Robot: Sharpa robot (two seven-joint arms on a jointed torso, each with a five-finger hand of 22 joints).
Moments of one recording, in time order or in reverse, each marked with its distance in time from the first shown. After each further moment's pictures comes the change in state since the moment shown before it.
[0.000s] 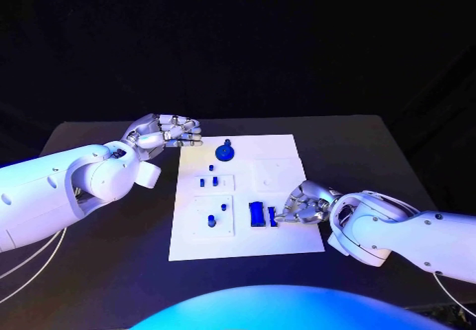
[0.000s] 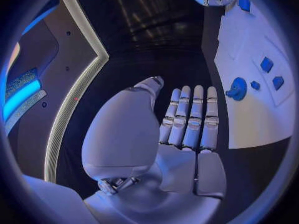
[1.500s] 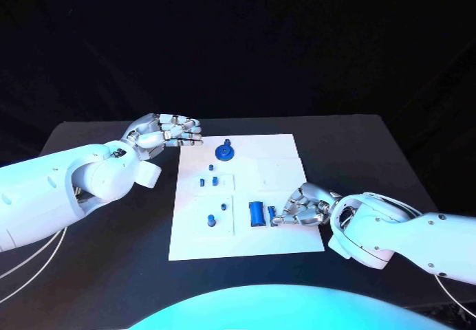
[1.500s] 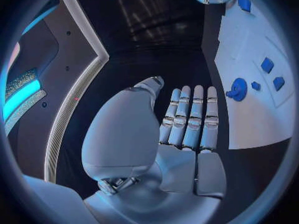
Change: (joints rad) left arm 0.000 0.001 0.001 -0.001 0.001 0.000 0.000; left_hand 0.000 0.000 0.003 -0.003 0.000 0.000 0.000 0.000 0.001 0.000 0.000 0.000 0.000 0.000 0.000 0.004 -0.001 0.000 0.000 0.000 0.000 0.003; right arm -0.006 -0.008 -0.002 0.024 0.031 0.018 -0.005; right_hand -0.042 0.009 0.025 -0.002 0.001 0.003 -0.003 0.000 0.008 0.000 0.000 0.000 -0.001 0.000 0.000 0.000 0.000 0.000 0.000 0.000 0.001 0.000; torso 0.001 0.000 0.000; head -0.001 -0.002
